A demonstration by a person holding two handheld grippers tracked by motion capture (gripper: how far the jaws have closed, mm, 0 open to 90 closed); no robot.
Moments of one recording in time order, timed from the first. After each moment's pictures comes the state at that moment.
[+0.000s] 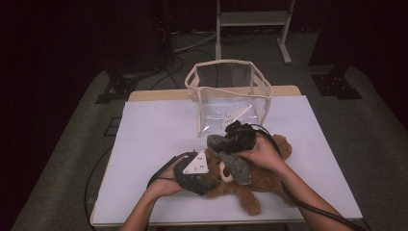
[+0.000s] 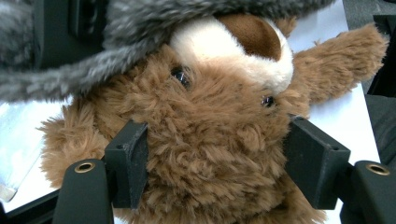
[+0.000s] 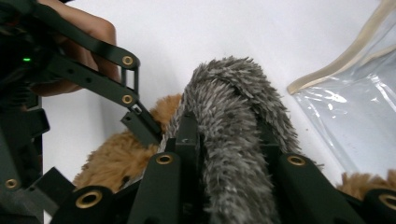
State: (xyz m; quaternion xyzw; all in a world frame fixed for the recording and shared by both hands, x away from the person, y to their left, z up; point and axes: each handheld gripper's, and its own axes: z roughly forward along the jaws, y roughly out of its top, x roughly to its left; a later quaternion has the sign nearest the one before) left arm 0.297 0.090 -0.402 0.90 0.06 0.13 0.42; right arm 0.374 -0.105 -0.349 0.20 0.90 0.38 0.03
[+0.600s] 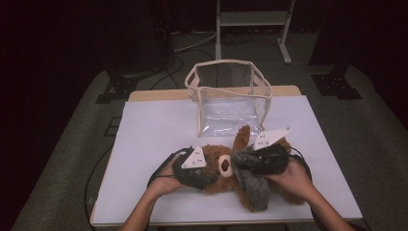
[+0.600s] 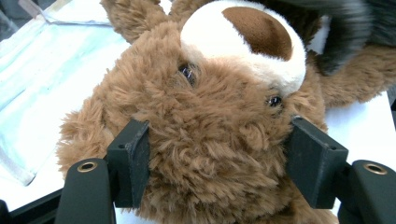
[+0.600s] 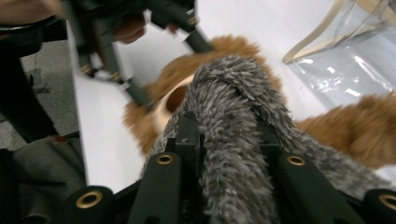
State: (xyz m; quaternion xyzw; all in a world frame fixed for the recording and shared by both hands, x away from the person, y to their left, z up) left arm 0.308 0.094 -0.402 0.89 0.10 0.14 0.43; right arm 0.296 -0.174 -0.350 0.21 0.88 0.42 0.07
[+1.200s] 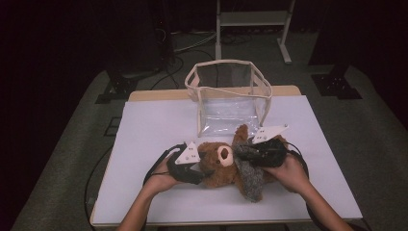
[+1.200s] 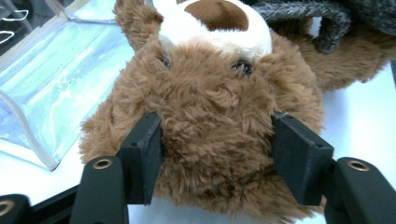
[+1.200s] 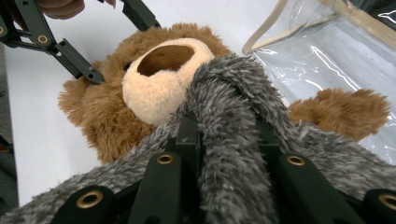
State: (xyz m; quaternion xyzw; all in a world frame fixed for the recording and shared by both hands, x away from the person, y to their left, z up) left arm 0.314 0.106 -0.399 0.88 0.12 0.14 0.44; right arm 0.326 -0.176 -0.365 0.23 0.88 0.40 0.12
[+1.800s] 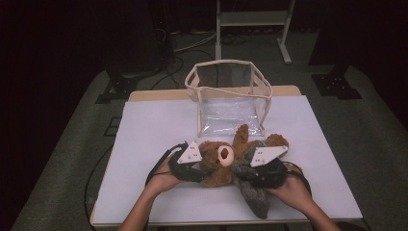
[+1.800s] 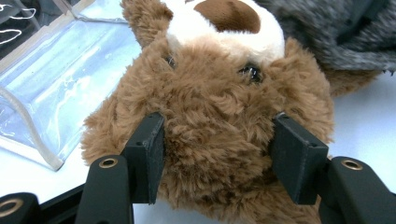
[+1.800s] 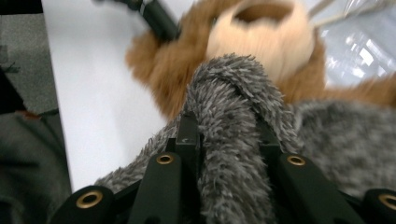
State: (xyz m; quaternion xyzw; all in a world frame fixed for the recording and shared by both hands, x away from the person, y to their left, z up) left arm 0.315 0.103 -0.399 0.88 0.13 0.15 0.43; right arm 0.277 -0.174 -0.384 0.20 0.89 0.39 0.11
